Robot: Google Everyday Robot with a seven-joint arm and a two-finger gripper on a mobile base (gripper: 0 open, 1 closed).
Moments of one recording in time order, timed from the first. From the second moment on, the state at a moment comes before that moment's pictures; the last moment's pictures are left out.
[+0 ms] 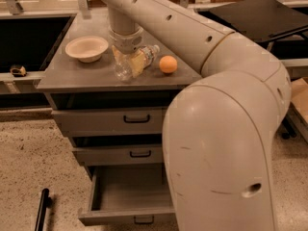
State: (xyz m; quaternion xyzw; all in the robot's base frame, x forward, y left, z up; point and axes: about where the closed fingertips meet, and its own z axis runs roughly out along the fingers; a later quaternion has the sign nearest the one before) arm 0.700 0.069 0.844 -0.92 0.37 -0.09 0.07
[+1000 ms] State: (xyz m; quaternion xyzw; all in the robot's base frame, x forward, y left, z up) arm 0.605 0.049 0.957 -0.90 0.39 -0.11 0.18
